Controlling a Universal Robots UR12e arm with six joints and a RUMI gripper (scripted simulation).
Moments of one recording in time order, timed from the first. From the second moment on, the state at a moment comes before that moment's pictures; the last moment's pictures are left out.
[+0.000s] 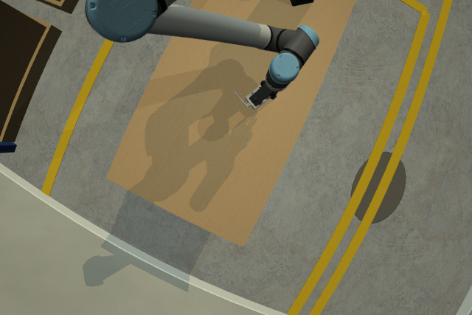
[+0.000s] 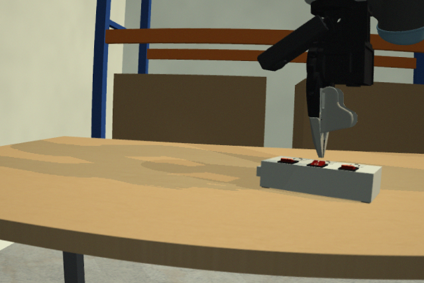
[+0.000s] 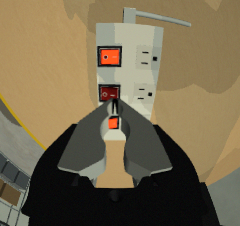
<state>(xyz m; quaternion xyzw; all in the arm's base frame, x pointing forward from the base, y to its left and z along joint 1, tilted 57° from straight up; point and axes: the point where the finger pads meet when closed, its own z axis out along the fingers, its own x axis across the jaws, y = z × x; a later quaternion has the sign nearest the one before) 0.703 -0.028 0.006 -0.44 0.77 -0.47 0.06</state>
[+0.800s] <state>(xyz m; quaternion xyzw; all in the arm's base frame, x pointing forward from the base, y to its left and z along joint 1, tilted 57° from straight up) 0.706 -0.033 0.002 -0.44 0.77 -0.47 0.06</state>
